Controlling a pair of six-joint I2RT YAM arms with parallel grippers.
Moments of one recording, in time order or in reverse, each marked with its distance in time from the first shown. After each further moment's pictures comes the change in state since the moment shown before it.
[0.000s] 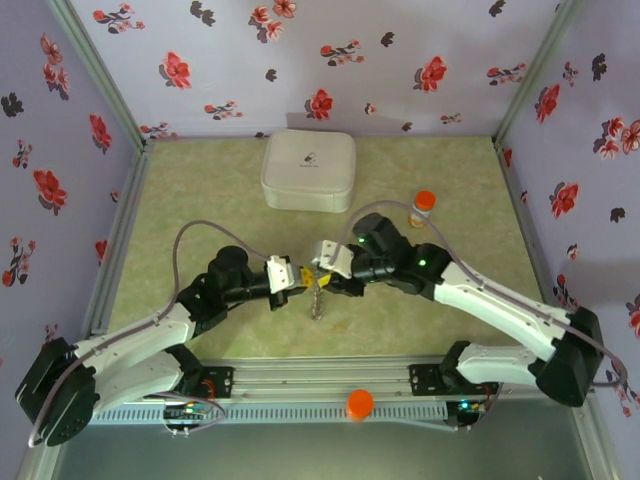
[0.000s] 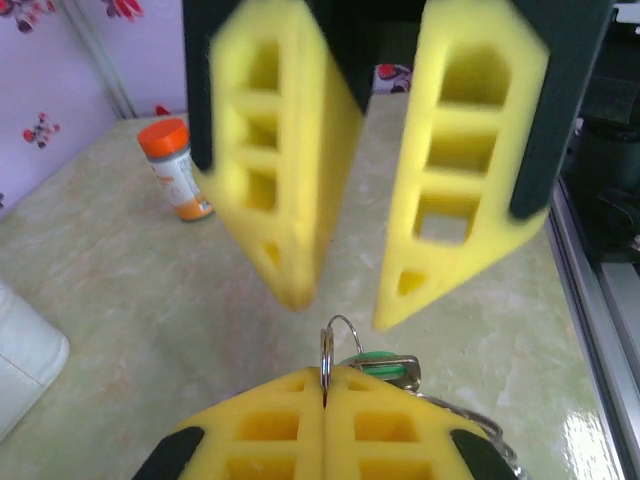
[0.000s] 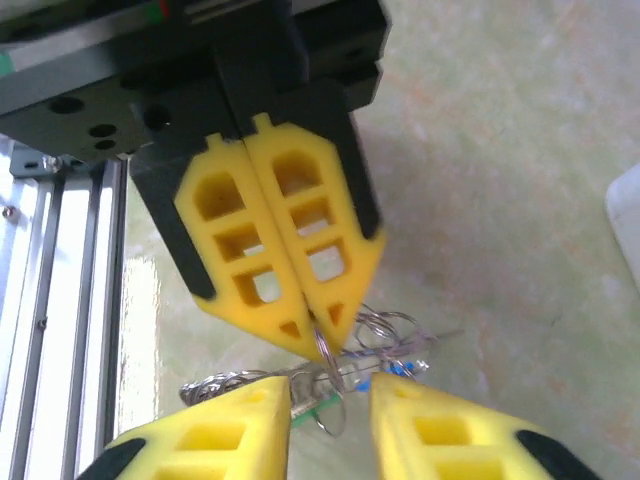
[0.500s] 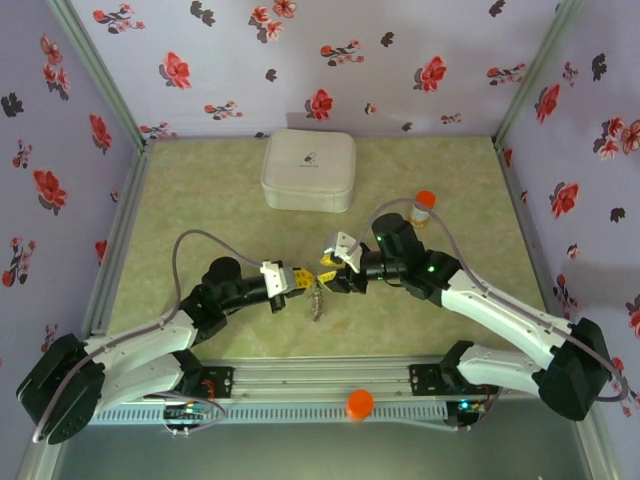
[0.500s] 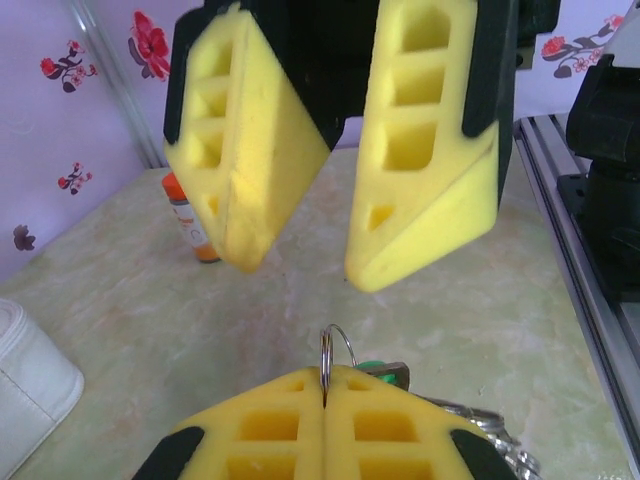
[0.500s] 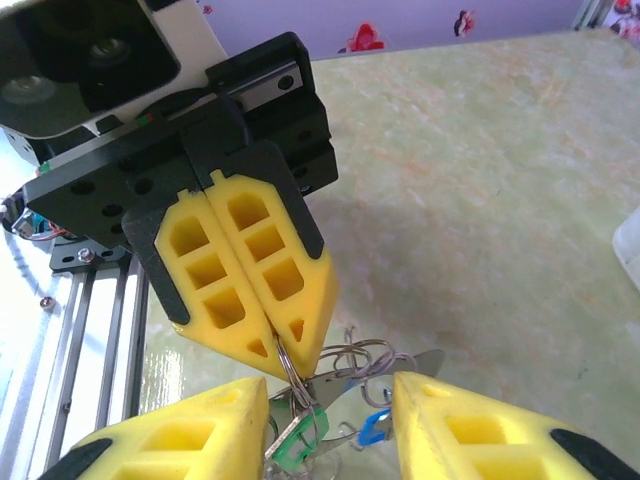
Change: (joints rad) left arm 0.000 0.018 -0.126 0.288 0.001 -0.070; right arm -0.079 -0.034 -0.136 0.246 -0.172 0.098
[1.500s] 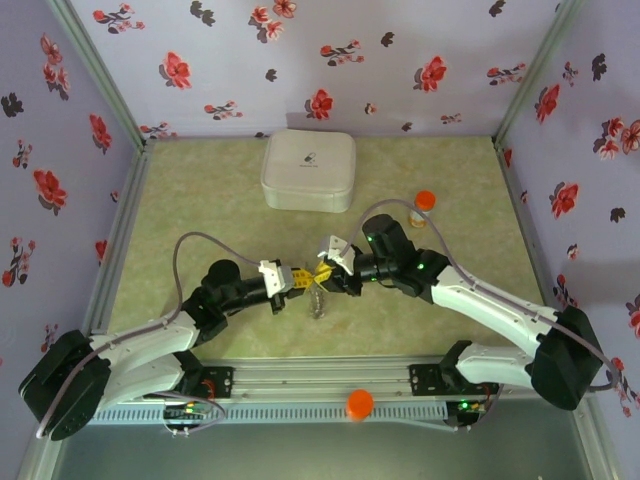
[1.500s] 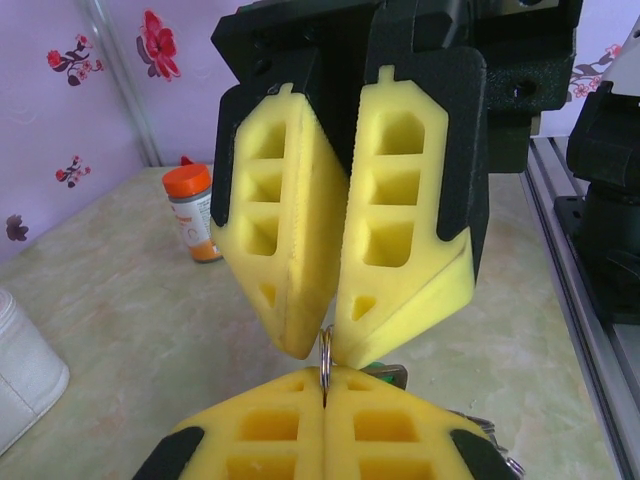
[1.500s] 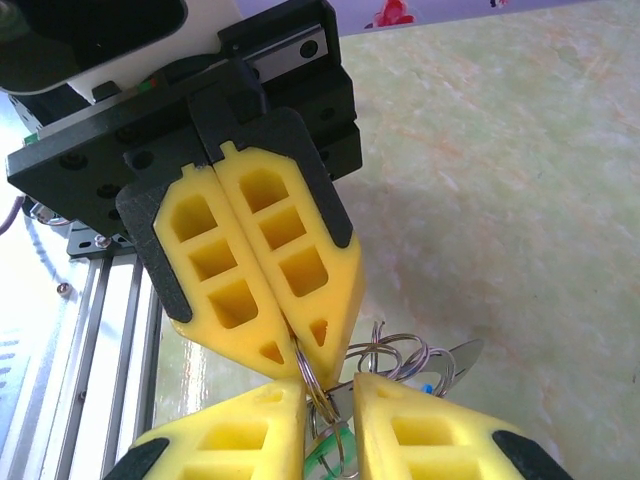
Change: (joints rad) left arm 0.002 0.024 -0.029 0.083 0.000 -0.067; right arm 0.014 0.068 -0.004 0.021 -0.032 -0.003
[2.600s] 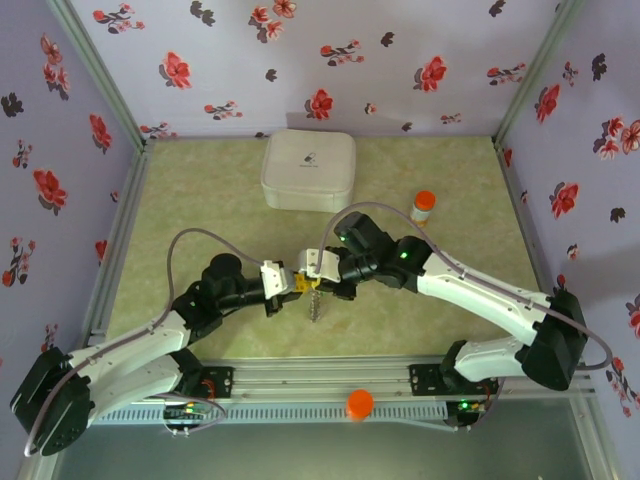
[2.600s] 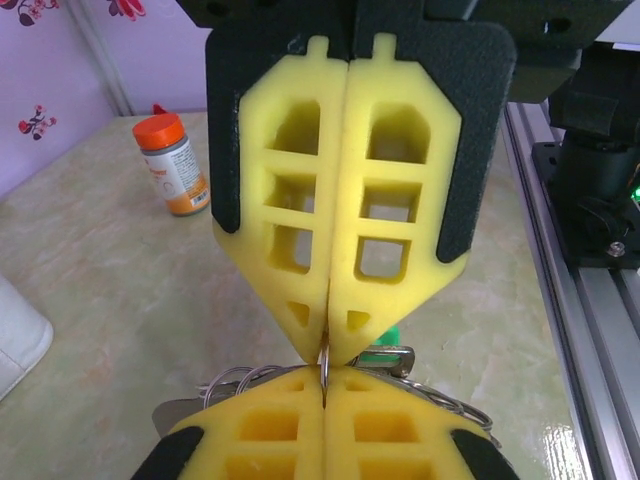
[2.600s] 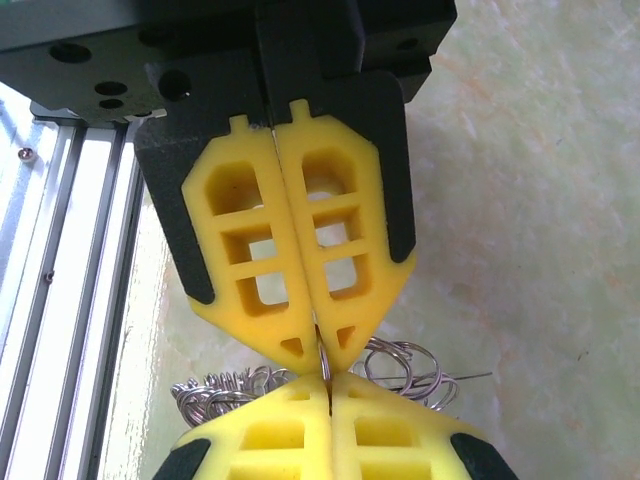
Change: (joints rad) left arm 0.005 -0.109 0.091 -0.364 0.011 0.085; right arm 0.140 0.109 0.257 -0.375 0.220 -0.251
